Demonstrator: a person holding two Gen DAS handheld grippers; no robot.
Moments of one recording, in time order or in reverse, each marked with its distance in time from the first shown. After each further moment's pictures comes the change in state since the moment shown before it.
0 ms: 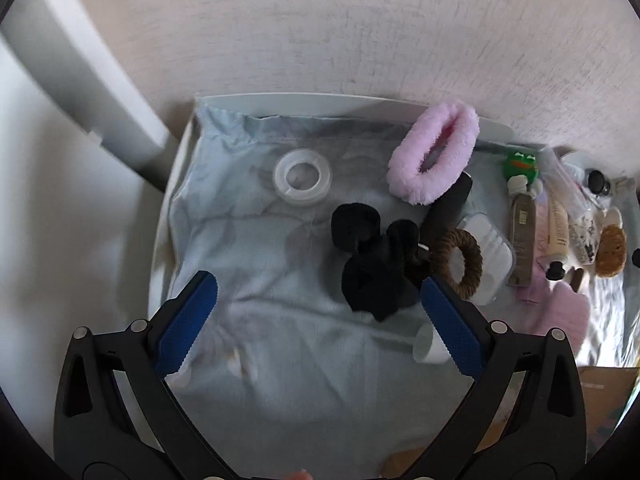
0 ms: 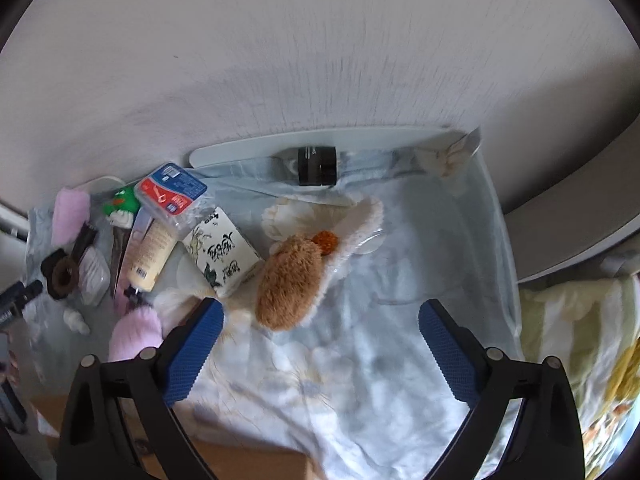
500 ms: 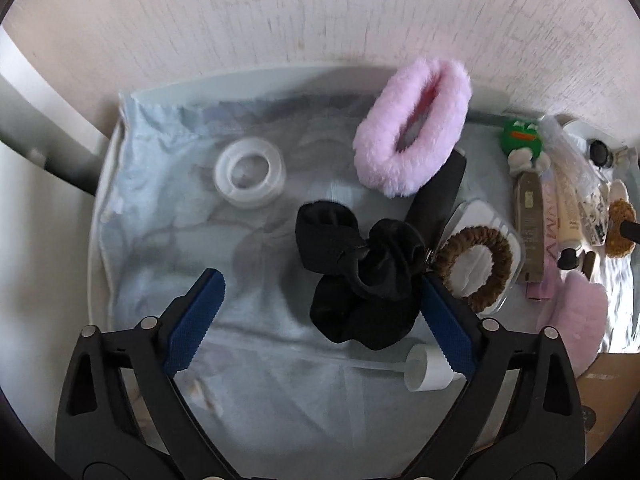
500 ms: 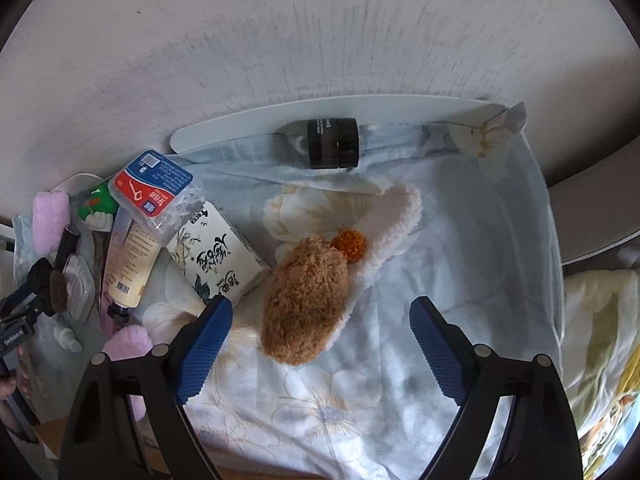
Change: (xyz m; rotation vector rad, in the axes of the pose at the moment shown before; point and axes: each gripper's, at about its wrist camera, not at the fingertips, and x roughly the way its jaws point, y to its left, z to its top) left arm 0.036 -0.017 -0.002 0.059 0.071 -0.038; right arm 0.034 0.009 0.008 0.024 0.080 0.010
